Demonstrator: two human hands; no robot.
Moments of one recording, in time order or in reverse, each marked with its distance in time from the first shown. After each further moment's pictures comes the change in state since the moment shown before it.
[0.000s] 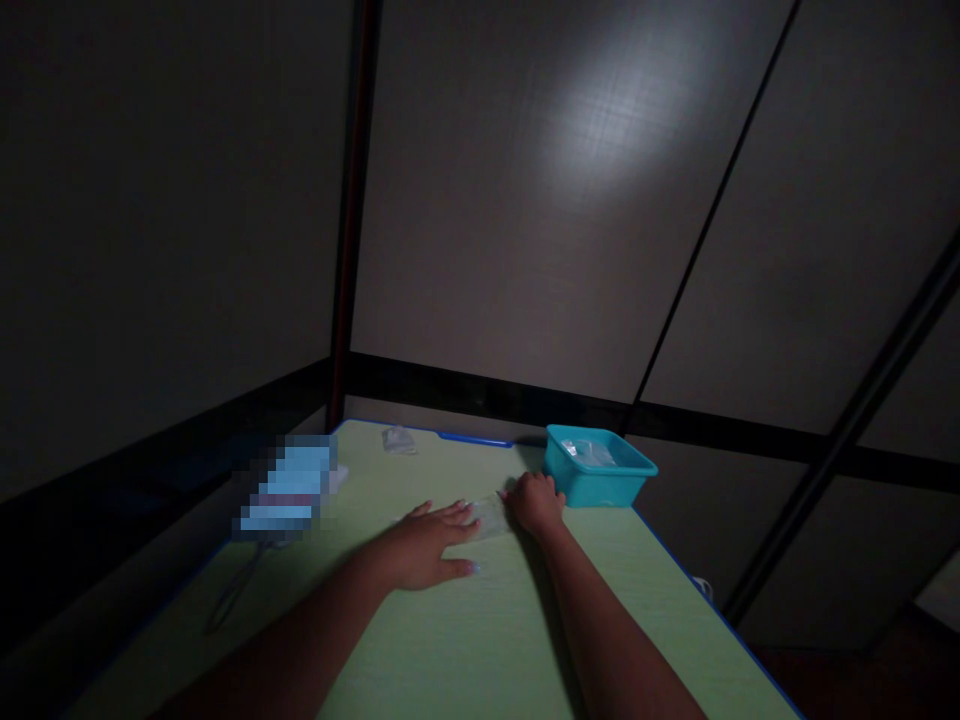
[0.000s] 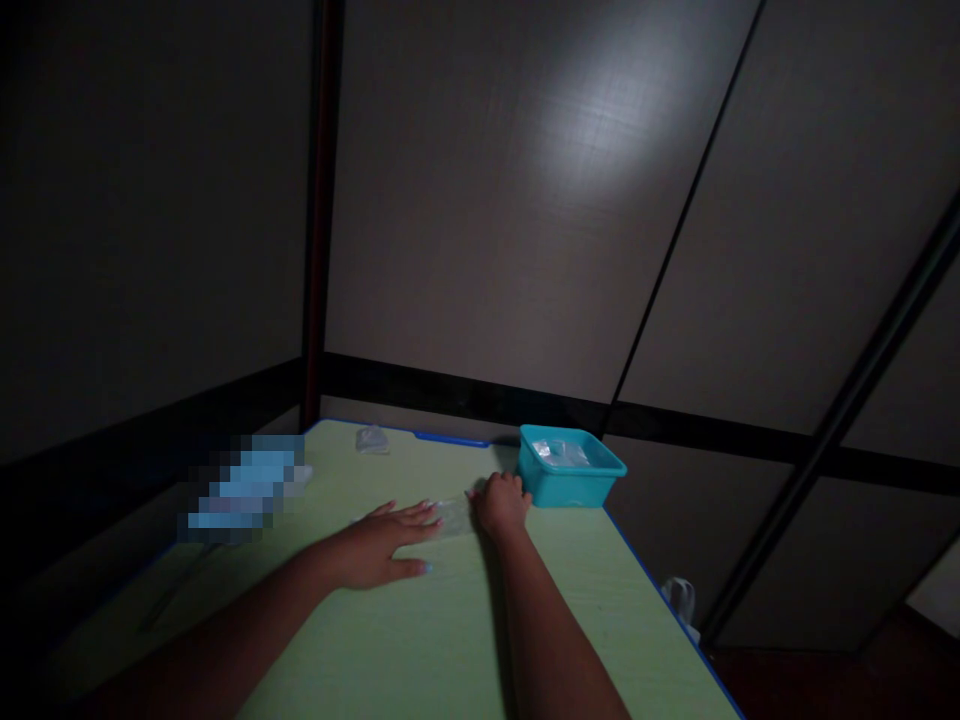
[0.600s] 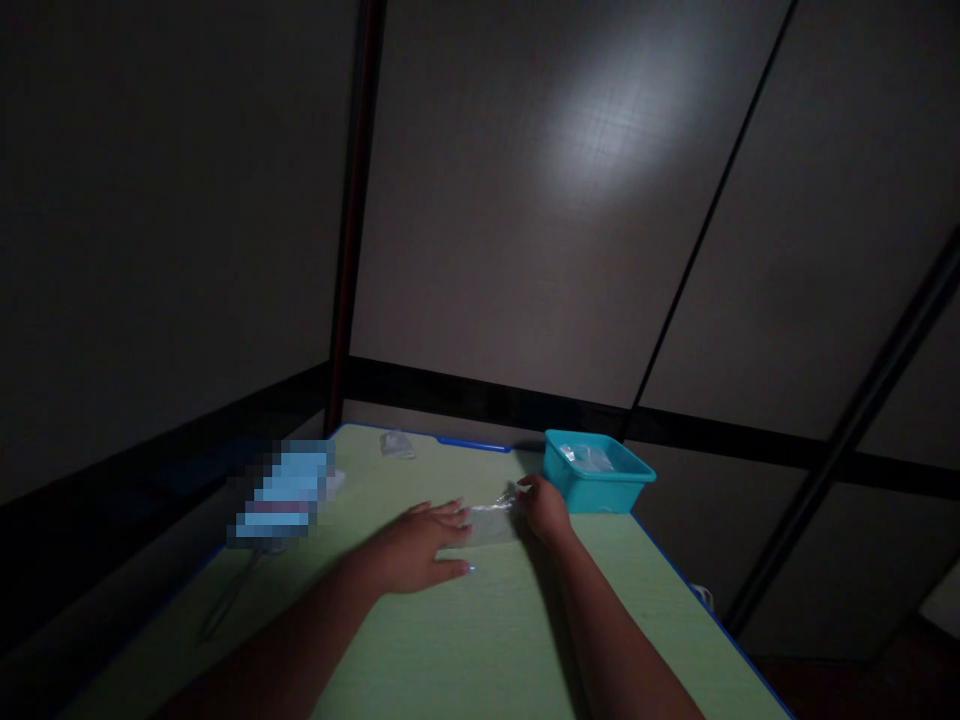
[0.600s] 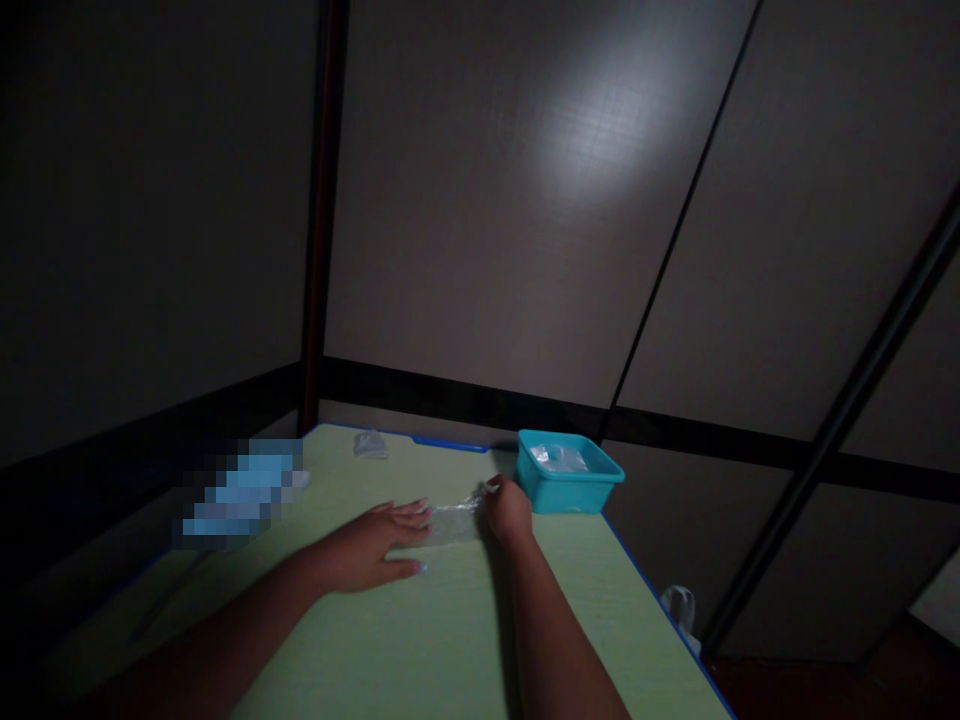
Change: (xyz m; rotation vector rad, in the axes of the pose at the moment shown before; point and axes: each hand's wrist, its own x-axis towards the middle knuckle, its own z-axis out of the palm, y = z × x) left_hand -0.004 -0.001 -0.007 -0.007 0.147 0.064; right_hand 0.011 0.020 0.002 0.292 -0.038 -0.021
